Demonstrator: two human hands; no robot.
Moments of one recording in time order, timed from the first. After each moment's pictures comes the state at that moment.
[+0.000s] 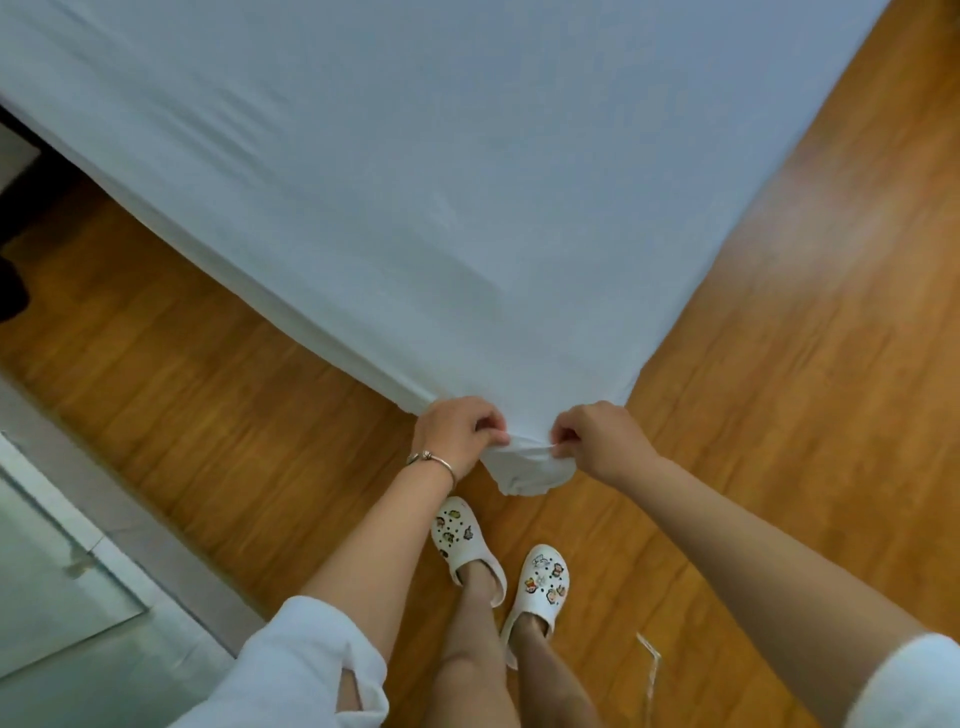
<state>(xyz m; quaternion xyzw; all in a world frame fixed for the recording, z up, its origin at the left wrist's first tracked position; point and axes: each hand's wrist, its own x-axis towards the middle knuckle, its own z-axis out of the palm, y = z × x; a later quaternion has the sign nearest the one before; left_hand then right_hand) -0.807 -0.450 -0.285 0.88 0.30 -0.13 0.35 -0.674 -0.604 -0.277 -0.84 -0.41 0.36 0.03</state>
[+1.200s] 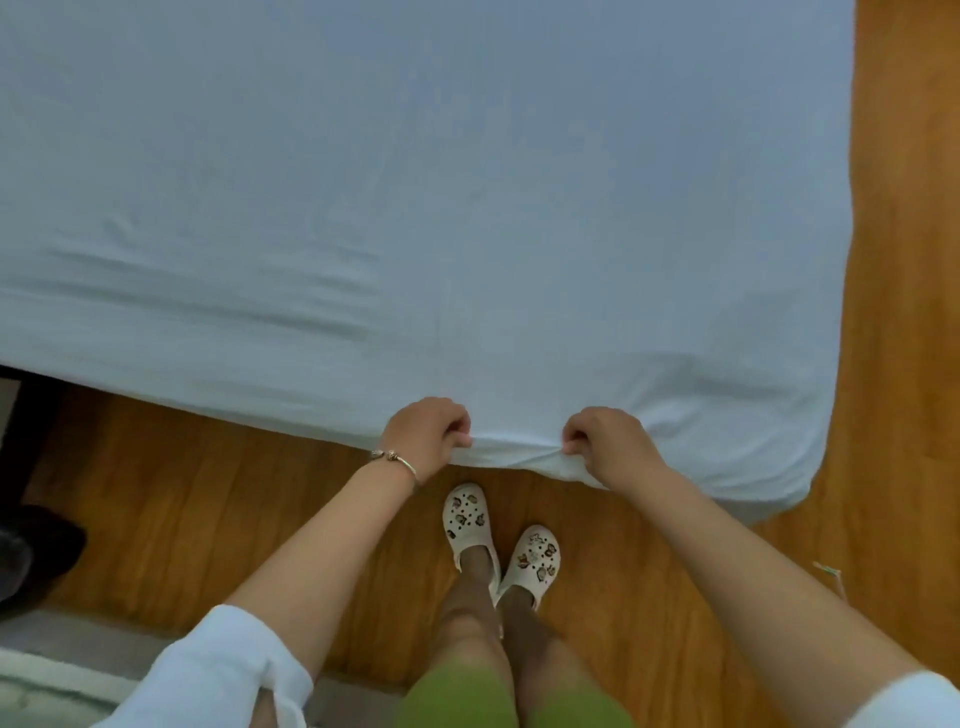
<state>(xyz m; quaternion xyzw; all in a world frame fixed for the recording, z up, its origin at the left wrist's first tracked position) -0.809 -0.071 -0.279 0.94 0.02 -0.22 0.24 -0.749 -0.319 -0.271 -0.91 -0.18 0.35 0.15</state>
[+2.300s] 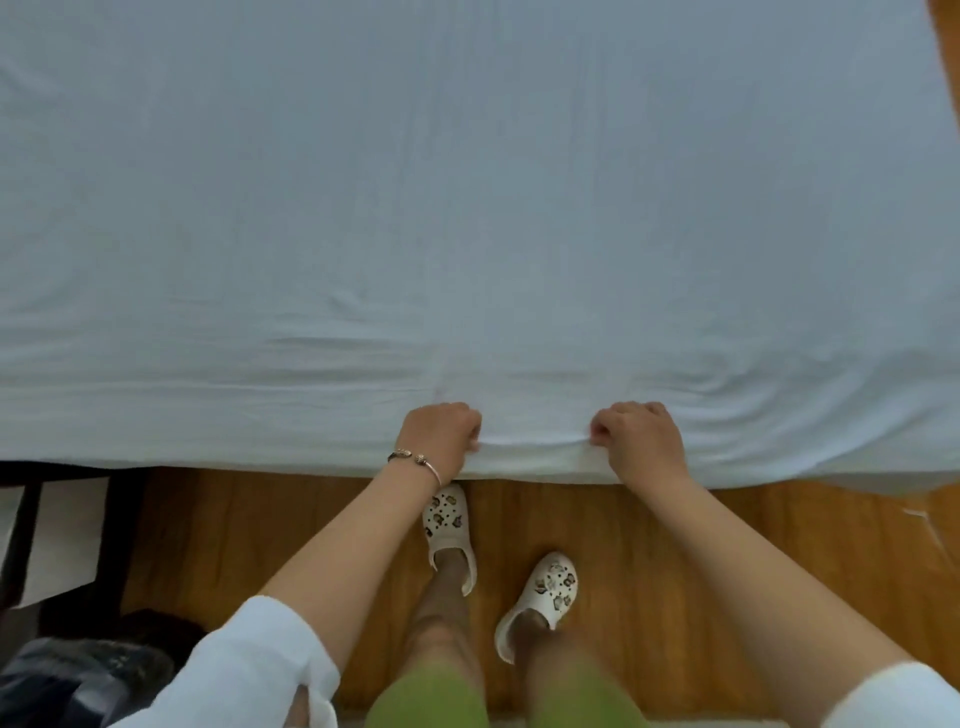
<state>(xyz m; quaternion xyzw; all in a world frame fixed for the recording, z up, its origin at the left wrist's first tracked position) -0.806 0.253 -0.272 0.95 -0.15 -0.24 0.09 -0.801 -0.007 -0.267 -0.98 -0.07 0.19 0.07</state>
